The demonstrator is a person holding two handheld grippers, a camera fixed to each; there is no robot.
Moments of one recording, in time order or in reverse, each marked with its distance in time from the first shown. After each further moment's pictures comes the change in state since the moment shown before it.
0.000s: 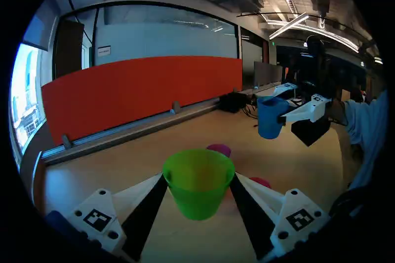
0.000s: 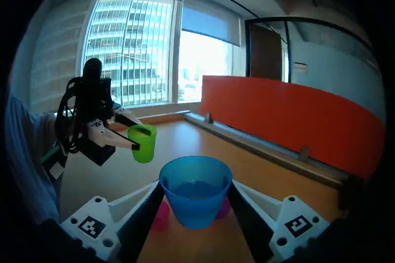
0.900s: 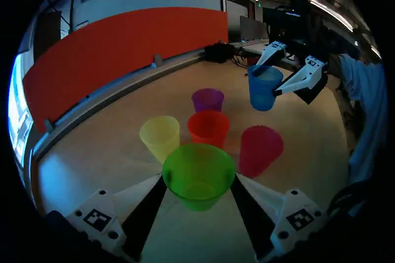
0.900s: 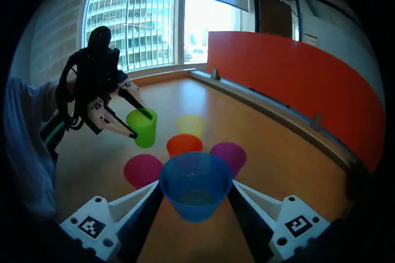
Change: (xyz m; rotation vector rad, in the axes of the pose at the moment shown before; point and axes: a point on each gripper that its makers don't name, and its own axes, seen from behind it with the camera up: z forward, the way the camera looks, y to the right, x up) left arm -0.093 0.013 0.030 -0.098 -0.294 0.086; right arm -0.087 0.009 0.017 0.059 -0.253 0.002
